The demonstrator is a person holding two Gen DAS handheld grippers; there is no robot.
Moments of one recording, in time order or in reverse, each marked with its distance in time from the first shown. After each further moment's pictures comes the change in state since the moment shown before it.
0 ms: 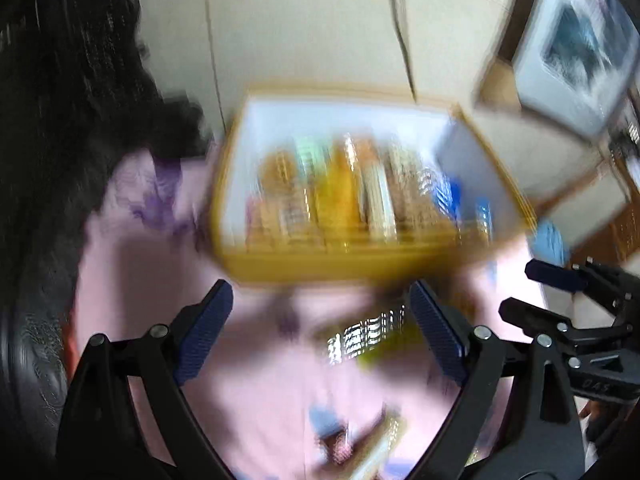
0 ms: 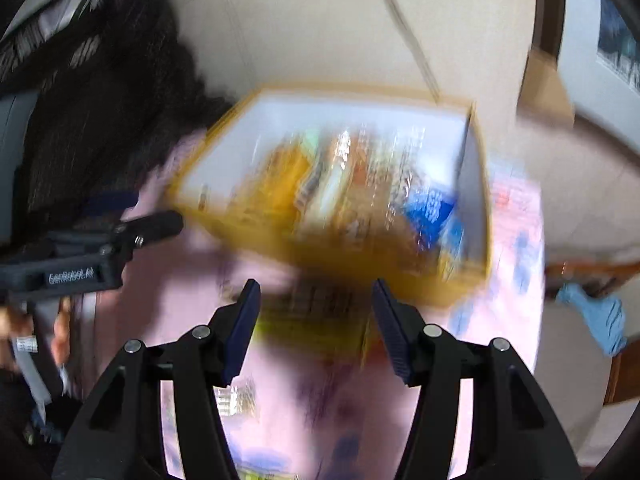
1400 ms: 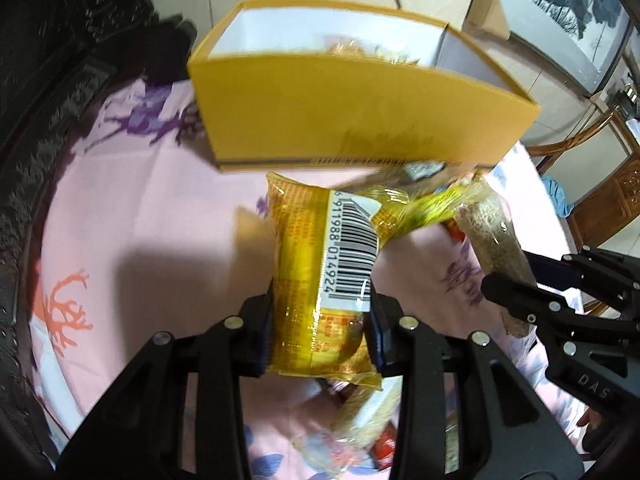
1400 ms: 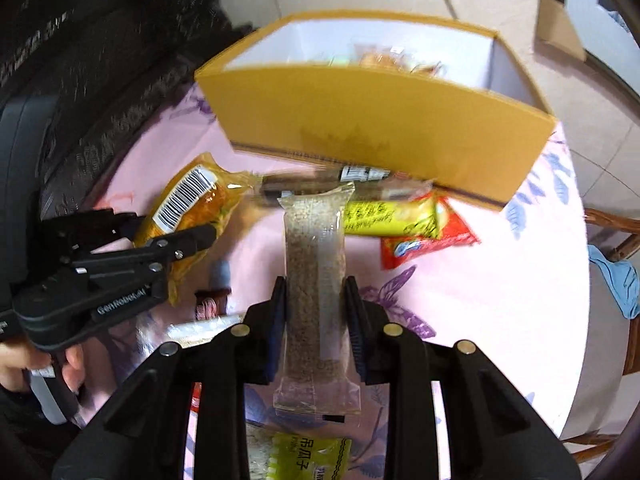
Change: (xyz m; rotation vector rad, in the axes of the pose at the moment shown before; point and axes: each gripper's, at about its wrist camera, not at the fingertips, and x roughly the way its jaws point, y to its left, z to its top) left arm 0.020 -0.003 -0.081 -0.003 0.053 -0.006; right arm 0.025 0.035 -0.068 0.004 0.012 -0.007
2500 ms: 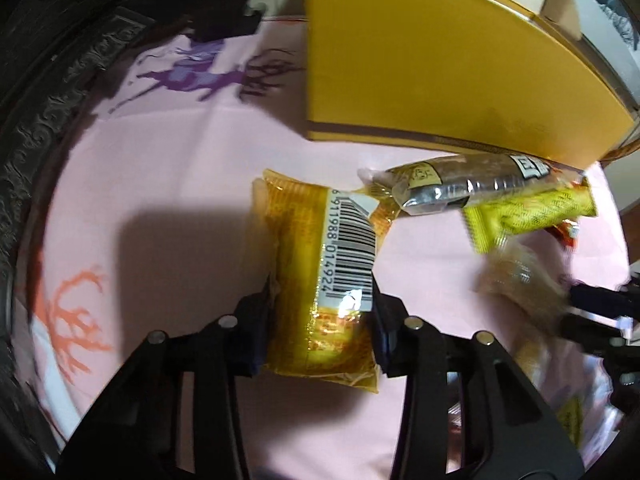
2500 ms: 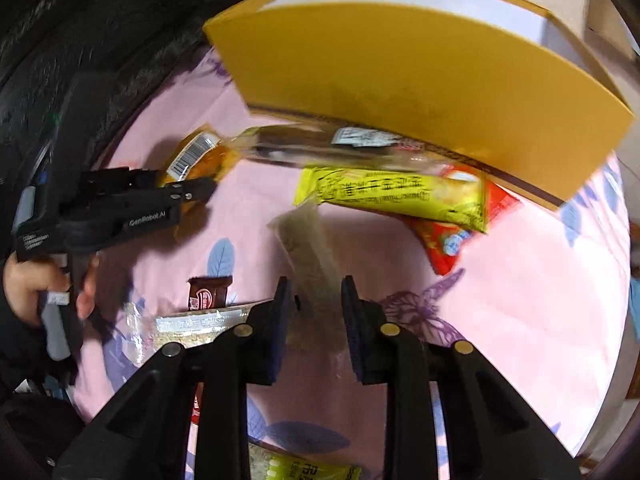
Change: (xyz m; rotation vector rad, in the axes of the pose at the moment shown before) left arm 0.061 0.071 0.003 -0.069 0.084 0.101; right arm 0.063 0.013 0.006 -0.094 0.128 0.068
